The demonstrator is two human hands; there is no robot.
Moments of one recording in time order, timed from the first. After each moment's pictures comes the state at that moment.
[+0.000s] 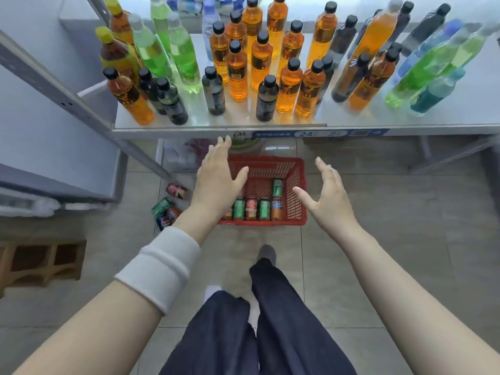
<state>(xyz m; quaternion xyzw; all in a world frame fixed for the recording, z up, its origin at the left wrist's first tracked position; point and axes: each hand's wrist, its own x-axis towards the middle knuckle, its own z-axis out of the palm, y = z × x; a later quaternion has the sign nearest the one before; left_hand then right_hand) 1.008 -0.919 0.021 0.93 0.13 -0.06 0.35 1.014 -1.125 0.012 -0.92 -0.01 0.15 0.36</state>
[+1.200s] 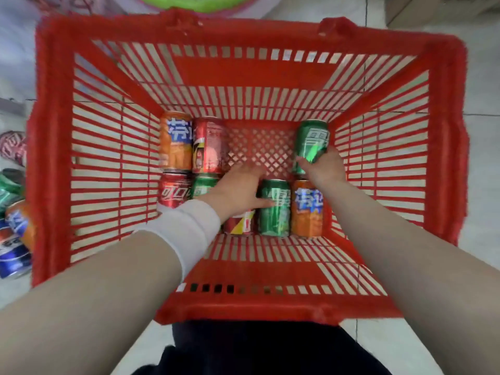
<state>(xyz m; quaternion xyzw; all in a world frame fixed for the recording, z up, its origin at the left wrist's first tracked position) 1.151 -0.953 -0.674 0.88 -0.04 -0.41 0.23 1.202 -1.116 -0.690 -0.88 0.22 0.29 0.29</state>
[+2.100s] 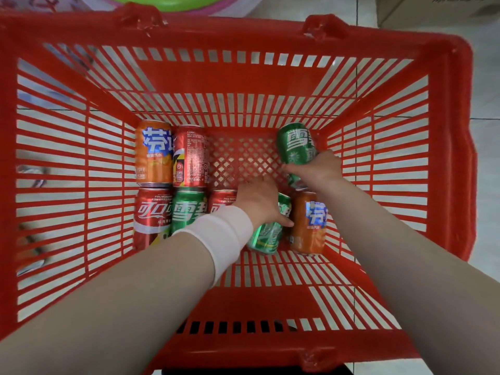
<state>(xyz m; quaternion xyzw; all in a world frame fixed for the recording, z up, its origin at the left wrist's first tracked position) 1.175 -1.016 -0.702 0.87 -0.03 -0.48 0.12 1.228 -1.121 -0.710 -0.87 0.27 0.35 0.25</state>
